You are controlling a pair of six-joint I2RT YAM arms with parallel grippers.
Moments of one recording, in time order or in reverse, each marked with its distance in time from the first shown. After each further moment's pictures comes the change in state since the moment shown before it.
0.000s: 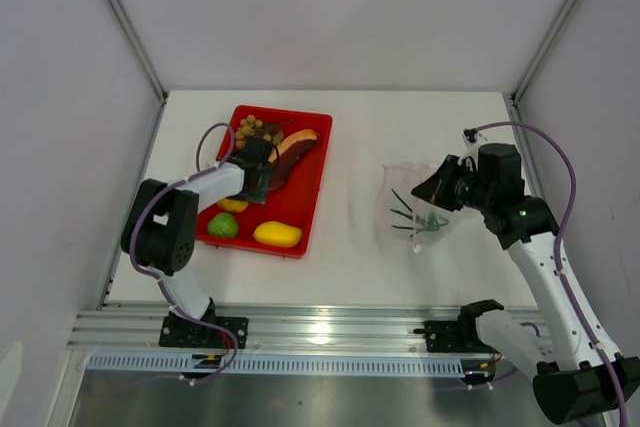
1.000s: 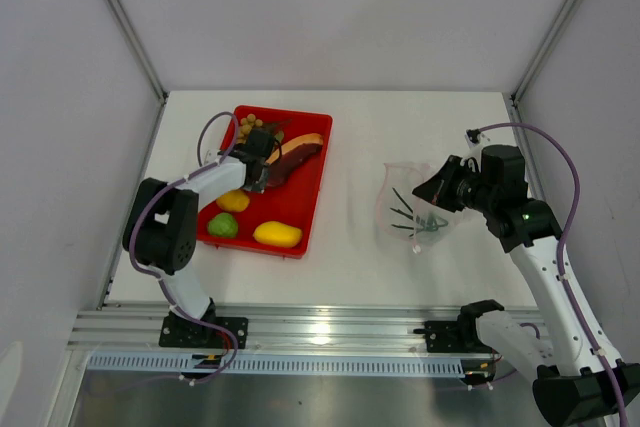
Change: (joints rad) left arm -0.009 0.033 0.093 -0.095 -0.077 0.116; right arm -0.007 -0.023 0.000 -0.002 -0.005 0.003
